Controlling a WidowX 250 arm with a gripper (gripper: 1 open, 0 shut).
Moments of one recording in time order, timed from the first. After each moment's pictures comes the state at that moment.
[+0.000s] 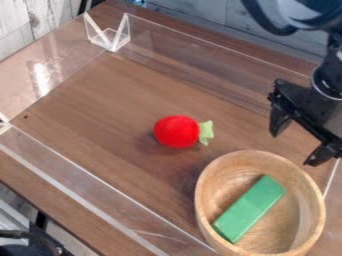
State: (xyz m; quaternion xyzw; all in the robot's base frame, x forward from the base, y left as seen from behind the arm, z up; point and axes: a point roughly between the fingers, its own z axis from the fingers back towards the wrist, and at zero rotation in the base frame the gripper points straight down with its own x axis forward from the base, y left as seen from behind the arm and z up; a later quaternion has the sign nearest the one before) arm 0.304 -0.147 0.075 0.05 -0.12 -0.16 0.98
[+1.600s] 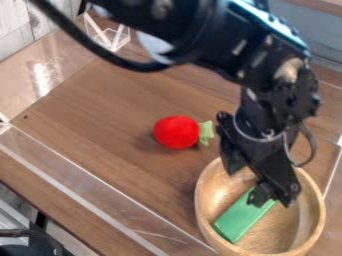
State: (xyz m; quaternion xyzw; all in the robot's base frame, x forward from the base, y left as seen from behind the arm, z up) arm 0.233 -0.110 0.067 0.00 -0.13 -0.20 0.97
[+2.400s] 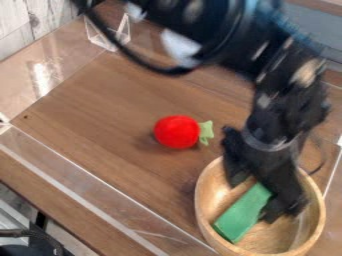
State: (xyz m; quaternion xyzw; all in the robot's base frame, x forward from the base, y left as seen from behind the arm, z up) arm 0.225 -0.109 0.055 -0.02 -0.08 -0.19 0.98
